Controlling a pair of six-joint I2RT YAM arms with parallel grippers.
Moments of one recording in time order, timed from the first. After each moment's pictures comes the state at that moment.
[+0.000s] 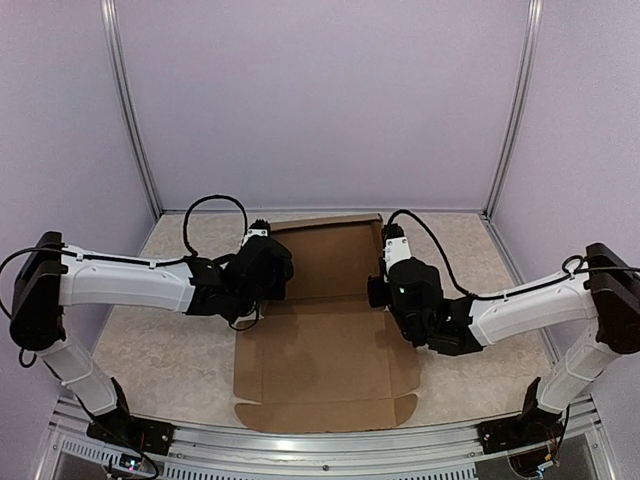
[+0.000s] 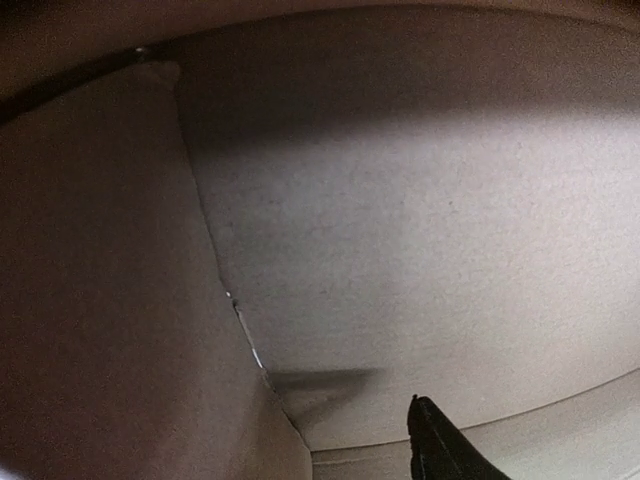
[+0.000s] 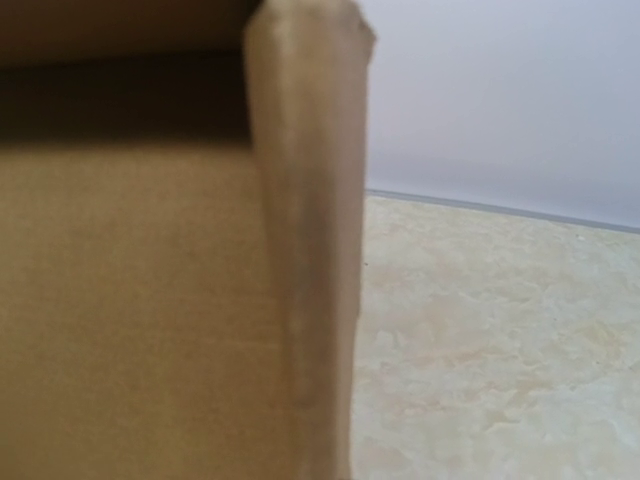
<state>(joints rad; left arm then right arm) -0.97 1.63 1.05 -0.16 -0.73 -0.59 1.06 1.55 0.75 0.54 0.87 0.16</state>
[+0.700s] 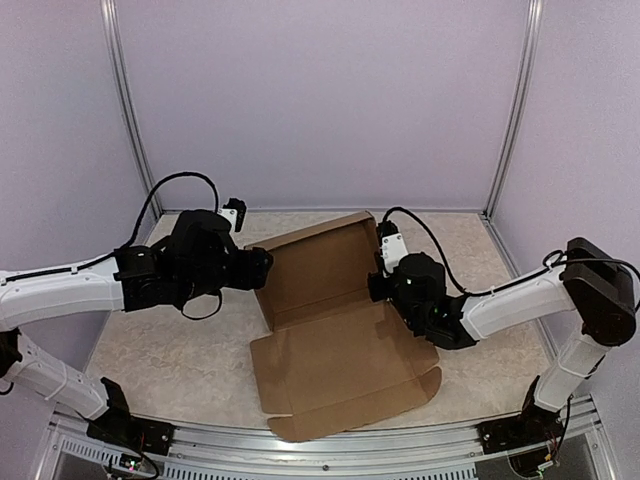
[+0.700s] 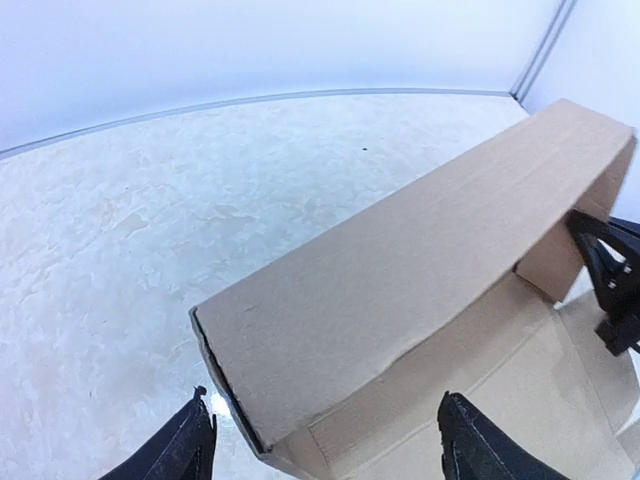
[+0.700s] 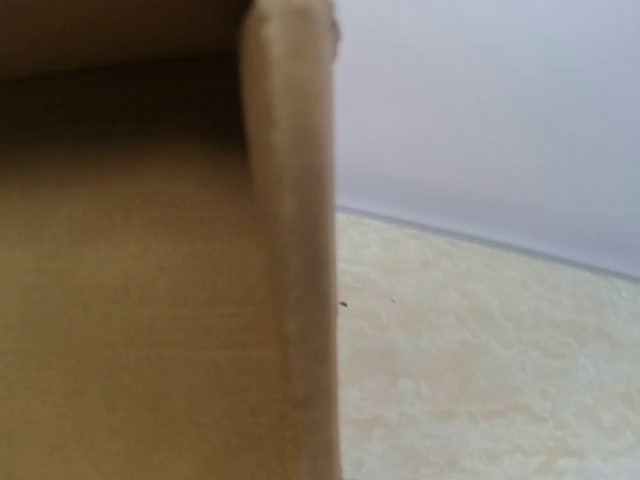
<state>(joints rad) -0.92 1.30 0.96 -0.23 -0.45 -0.45 0.95 1.64 0.73 0.76 0.68 0.01</state>
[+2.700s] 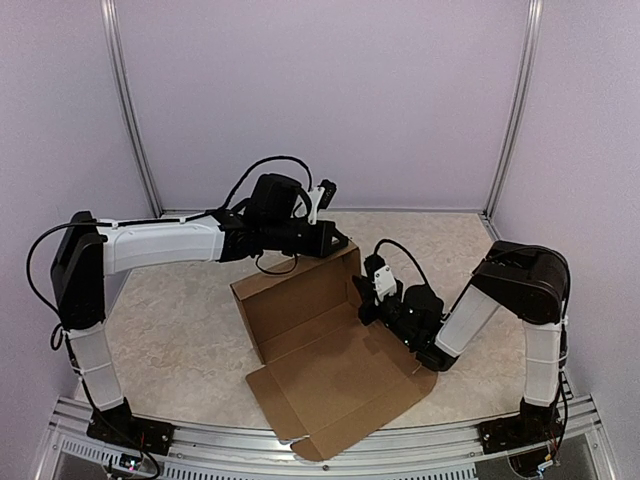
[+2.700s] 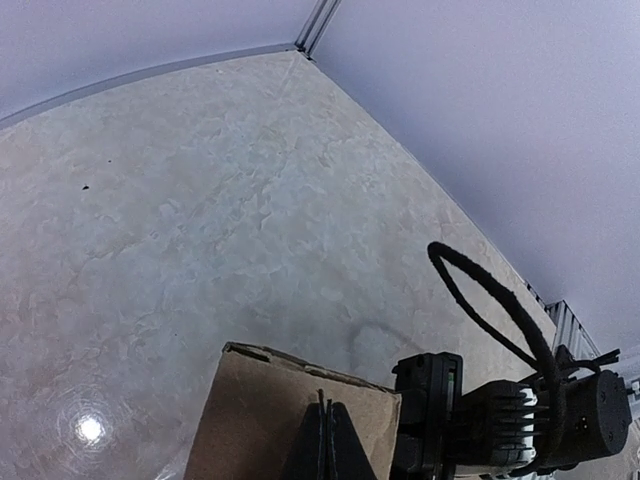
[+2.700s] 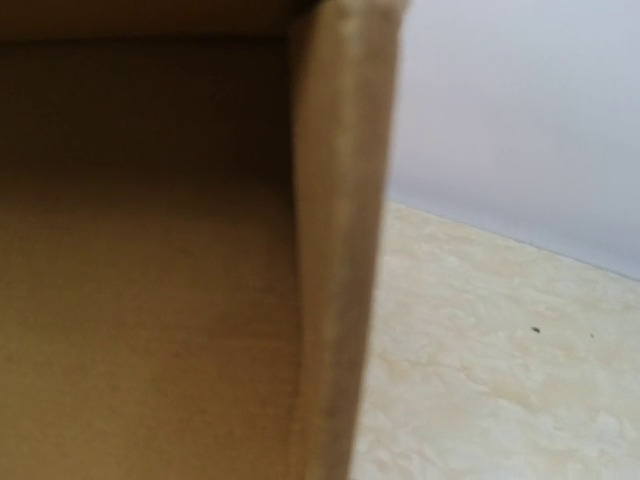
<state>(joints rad) -0.82 1.87 1.46 -0.05 0.24 -0.38 0.87 2.05 0.63 1.42 0.26 -0.08</state>
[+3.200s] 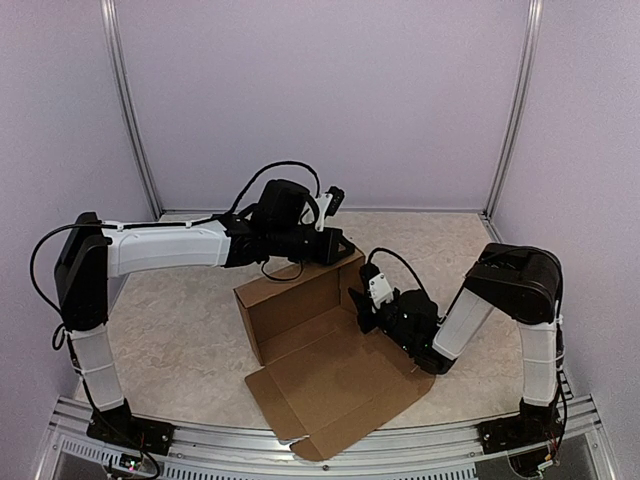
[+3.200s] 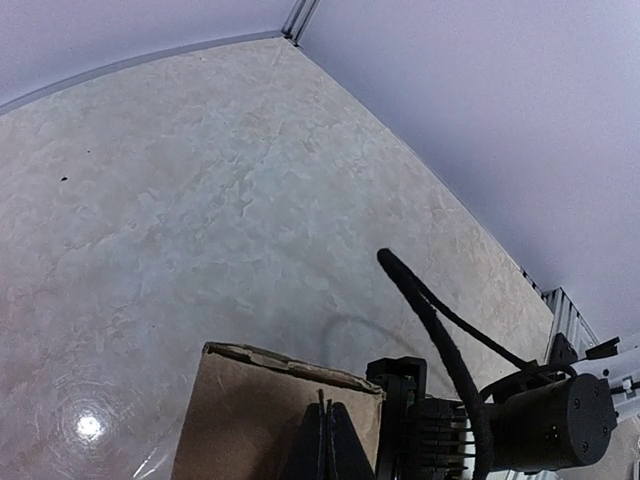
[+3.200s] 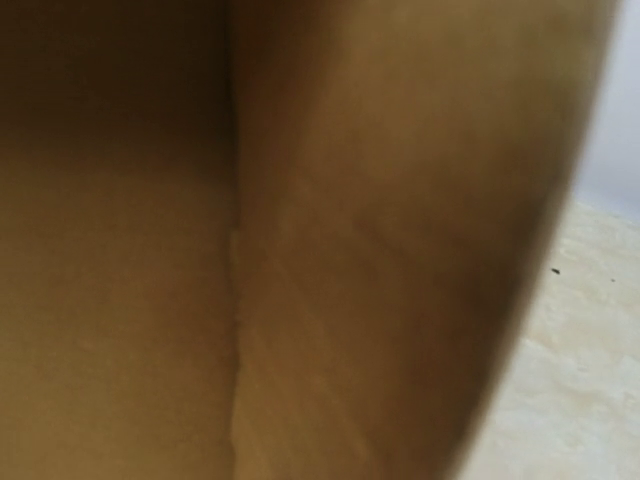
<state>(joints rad) -0.85 1.89 1.46 -0.05 0.23 -0.38 0.88 2.08 0.63 1.38 0.27 -0.08</state>
